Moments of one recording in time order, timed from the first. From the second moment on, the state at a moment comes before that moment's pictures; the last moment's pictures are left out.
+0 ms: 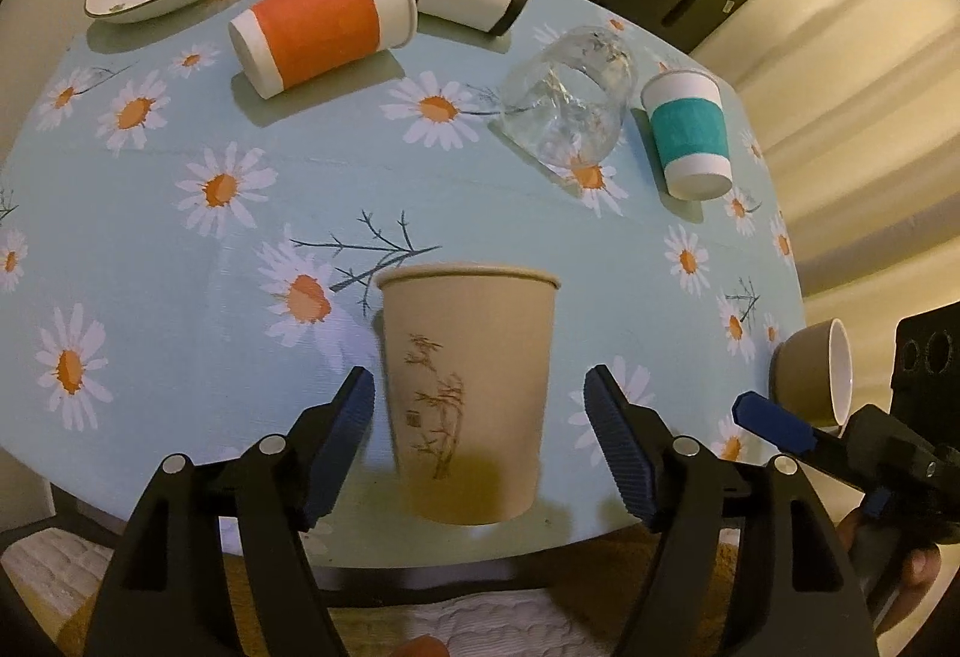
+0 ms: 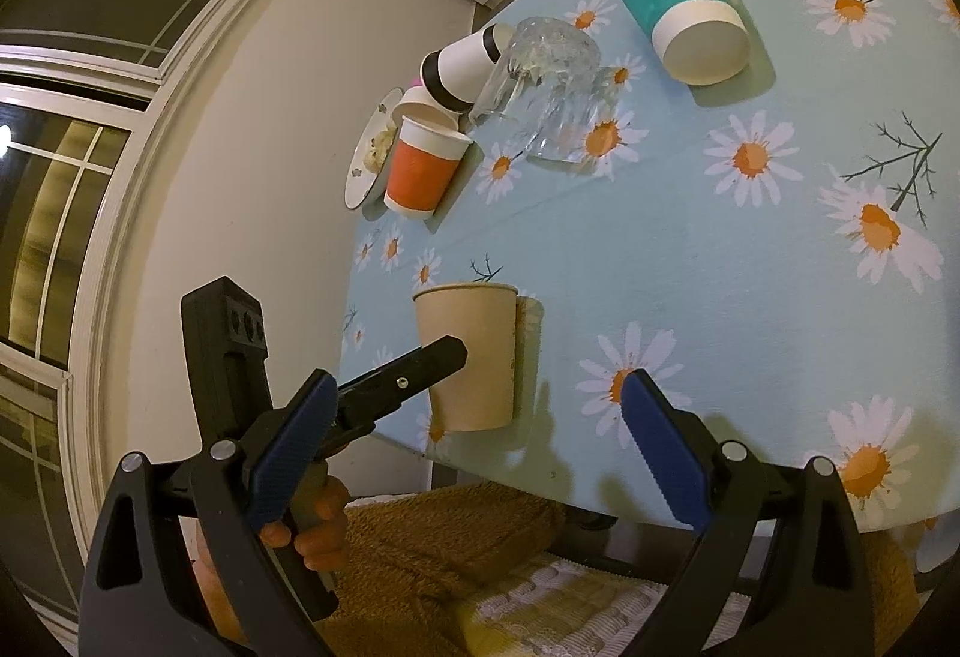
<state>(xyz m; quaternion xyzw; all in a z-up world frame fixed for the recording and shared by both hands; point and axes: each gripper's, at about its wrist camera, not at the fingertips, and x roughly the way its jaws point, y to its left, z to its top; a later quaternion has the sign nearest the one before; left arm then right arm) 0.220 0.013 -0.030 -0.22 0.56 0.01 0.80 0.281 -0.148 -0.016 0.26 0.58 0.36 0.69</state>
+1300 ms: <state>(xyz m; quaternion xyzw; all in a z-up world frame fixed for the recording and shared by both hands) 0.135 0.101 -0.050 -0.37 0.45 -0.05 0.81 0.315 -0.055 -0.062 0.11 0.66 0.31 0.68</state>
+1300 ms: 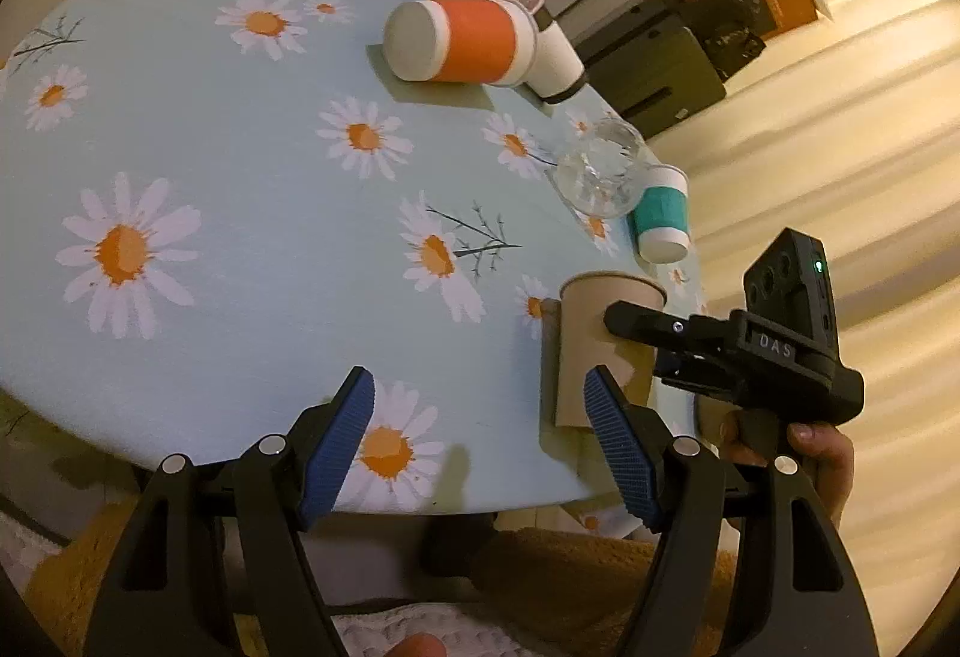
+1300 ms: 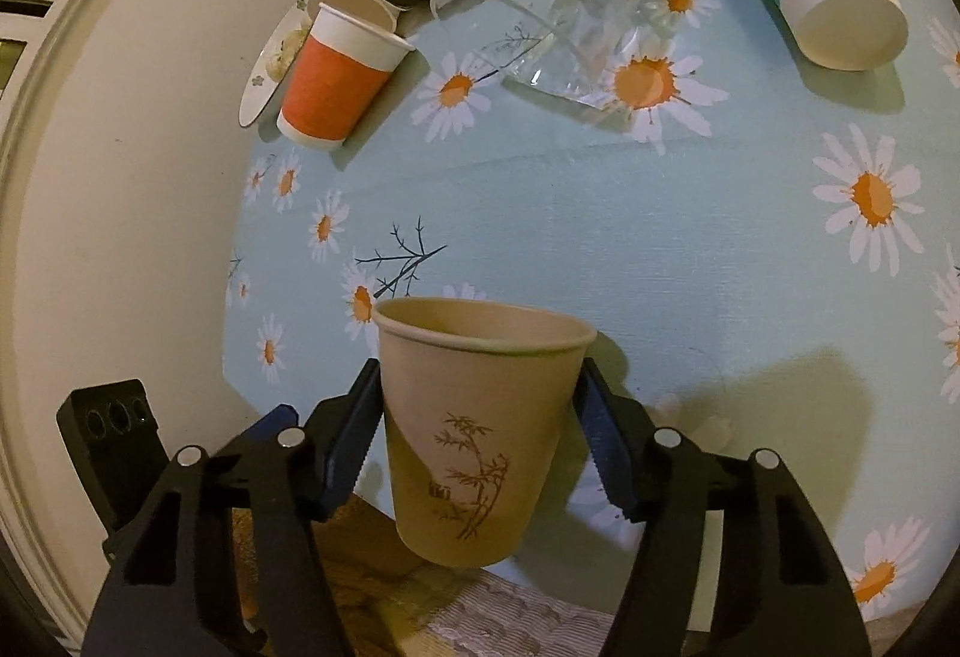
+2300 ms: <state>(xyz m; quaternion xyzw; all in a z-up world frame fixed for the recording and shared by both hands) 0.108 0.145 -0.048 -0.41 0.39 -0.04 0.82 0.220 -0.051 0.028 0.04 0.38 0.34 0.86</state>
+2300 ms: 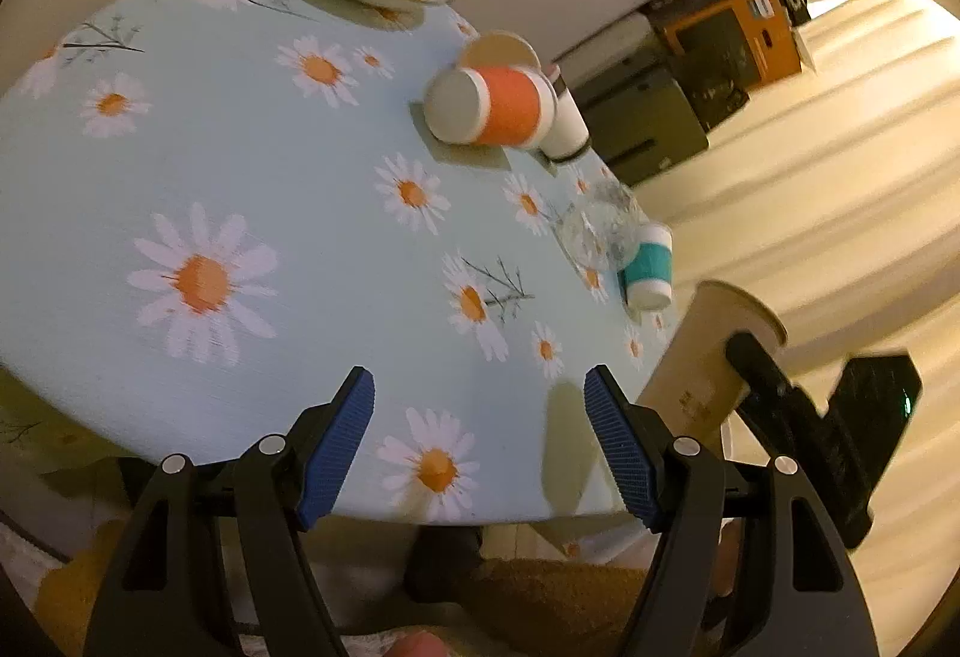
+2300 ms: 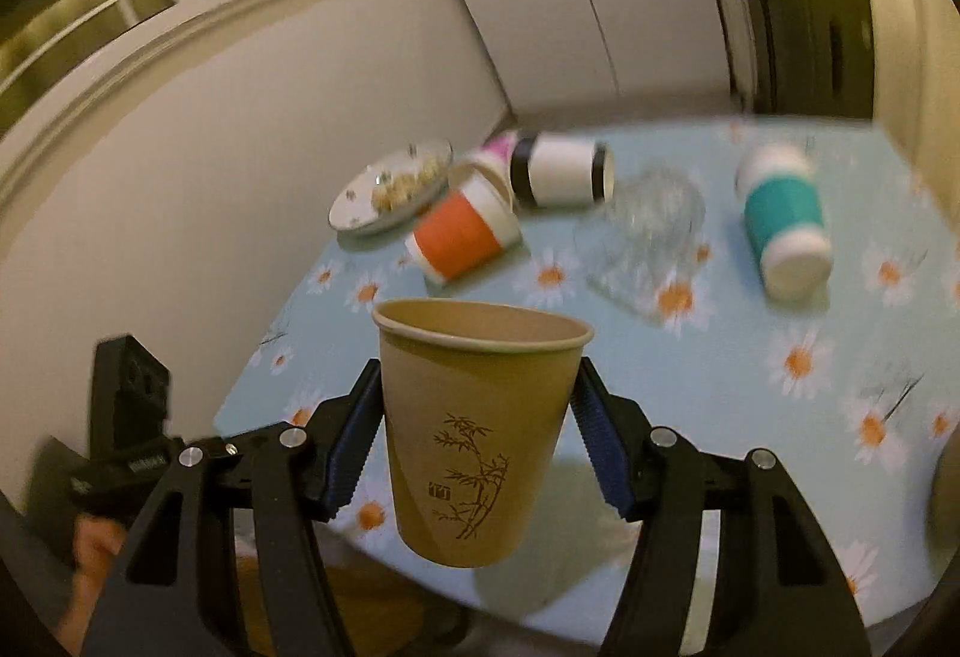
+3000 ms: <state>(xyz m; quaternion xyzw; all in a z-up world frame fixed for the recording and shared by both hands) 0.095 0.157 -0.047 -0.43 0.36 -0.02 0.83 0.169 -0.010 -0.039 -0.05 0.19 0.23 0.95</state>
